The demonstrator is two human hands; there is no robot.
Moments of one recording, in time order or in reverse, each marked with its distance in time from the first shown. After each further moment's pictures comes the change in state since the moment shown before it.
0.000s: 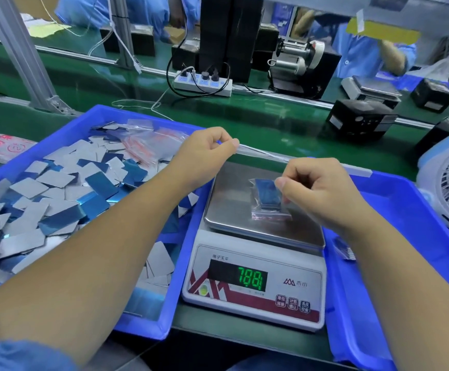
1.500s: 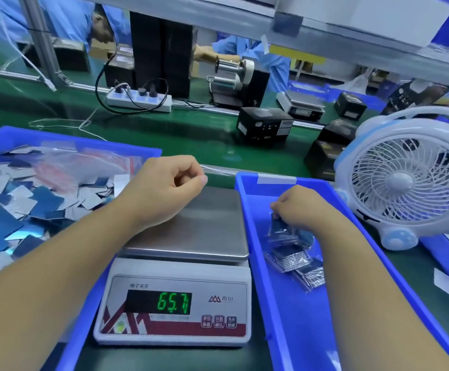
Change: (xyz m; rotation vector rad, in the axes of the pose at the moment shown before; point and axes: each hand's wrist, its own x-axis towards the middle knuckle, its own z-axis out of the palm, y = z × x) left_hand -0.022 0.046 0.045 0.131 -0.119 0.301; right_hand -0.020 0.077 -0.073 -0.571 -0.180 0.819
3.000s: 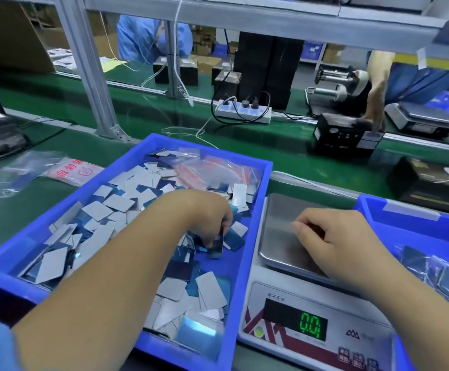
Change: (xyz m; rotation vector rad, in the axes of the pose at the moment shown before) left_hand -0.027 -0.077 -0.112 0.697 -0.826 -0.460; right_hand -0.070 -0.141 0.045 0.183 0.225 -0.729
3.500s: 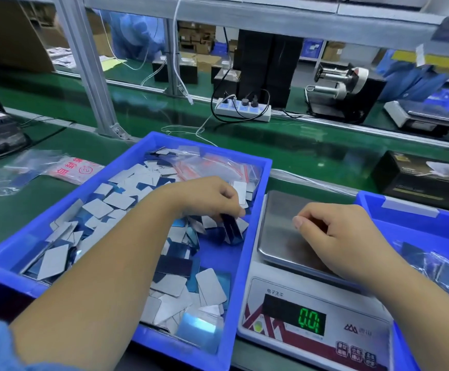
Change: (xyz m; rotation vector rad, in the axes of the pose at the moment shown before) left_hand -0.005 -0.009 0.001 -0.779 0.129 0.101; right_hand 0.000 -0.001 -0.006 0.046 0.001 0.018
